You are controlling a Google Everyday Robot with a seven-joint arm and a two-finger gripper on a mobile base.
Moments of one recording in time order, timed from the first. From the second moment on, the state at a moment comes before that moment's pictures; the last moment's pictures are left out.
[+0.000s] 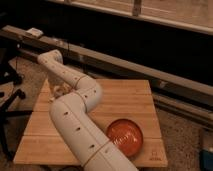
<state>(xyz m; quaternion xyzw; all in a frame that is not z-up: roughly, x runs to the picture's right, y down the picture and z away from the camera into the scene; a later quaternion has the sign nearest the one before) -0.309 0.026 0.973 -0.28 0.25 0.66 0.65</state>
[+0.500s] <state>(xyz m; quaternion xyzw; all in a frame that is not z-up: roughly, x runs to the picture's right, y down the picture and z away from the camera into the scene) -0.300 0.038 0.964 -0.27 0.27 0.62 0.68</state>
